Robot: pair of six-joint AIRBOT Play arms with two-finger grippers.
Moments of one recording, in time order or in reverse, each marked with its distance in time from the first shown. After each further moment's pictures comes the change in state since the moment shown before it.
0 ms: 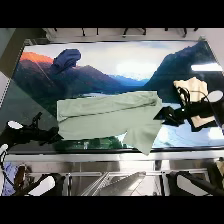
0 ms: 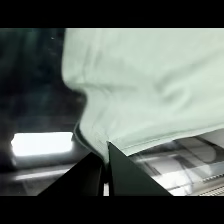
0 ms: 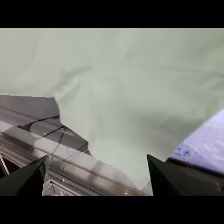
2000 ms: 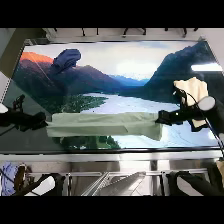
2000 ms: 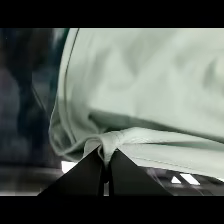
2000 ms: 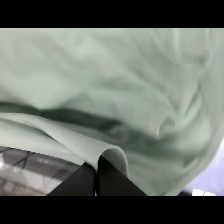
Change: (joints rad) left arm -0.075 -0.067 0.398 0.216 -0.082 -0.233; right arm 0.172 0.059 0.023 -0.141 -0.201 0.123
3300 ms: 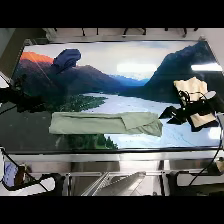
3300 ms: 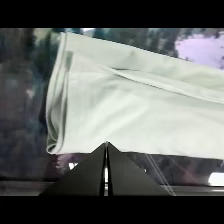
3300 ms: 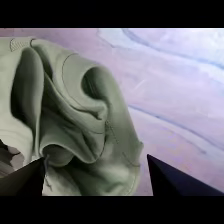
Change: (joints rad) left arm -0.142 -0.132 0.362 0.088 -0.172 -0.084; right arm -0.280 -0.420 0.135 0.100 0.143 -0.277
